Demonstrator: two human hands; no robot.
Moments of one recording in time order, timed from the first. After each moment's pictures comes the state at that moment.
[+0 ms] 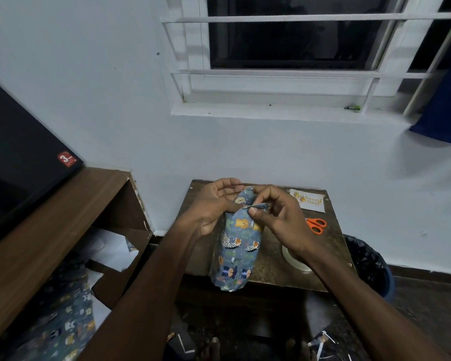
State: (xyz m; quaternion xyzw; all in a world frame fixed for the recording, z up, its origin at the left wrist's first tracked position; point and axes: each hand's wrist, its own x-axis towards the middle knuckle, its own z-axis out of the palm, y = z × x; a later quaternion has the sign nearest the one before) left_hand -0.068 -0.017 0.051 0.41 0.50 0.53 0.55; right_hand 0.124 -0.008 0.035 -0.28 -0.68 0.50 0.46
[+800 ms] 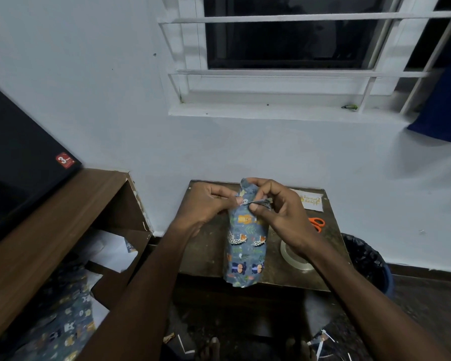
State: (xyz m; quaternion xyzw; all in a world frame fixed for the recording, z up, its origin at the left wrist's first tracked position) left_hand -0.079 -0.026 0.053 0.50 0.56 0.50 0.43; right_hand 0.129 -0.005 0.044 -0.24 -0.69 0.50 0.46
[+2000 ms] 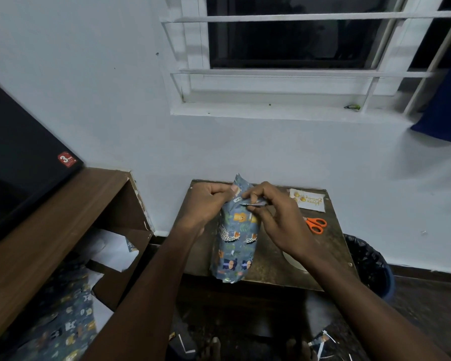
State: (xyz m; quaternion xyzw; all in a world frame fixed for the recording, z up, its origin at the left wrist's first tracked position) left_hand -0.075 -0.021 0.049 0.47 0.59 0.52 0.39; right_hand 0.121 -0.011 0.044 -0.27 -0.80 0.28 0.45
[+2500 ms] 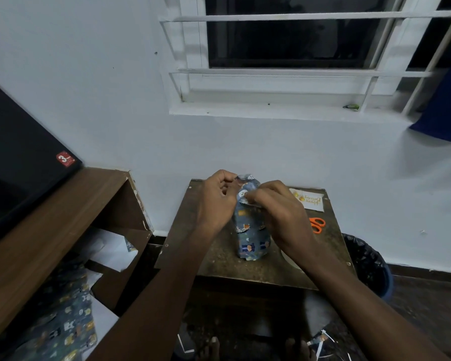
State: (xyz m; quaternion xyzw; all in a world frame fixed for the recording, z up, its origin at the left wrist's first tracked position) left_hand -0.046 -0.021 0.052 0.53 0.59 0.57 0.23; right_hand 0.126 -0.015 0.047 -0.26 -0.86 -0.04 0.44
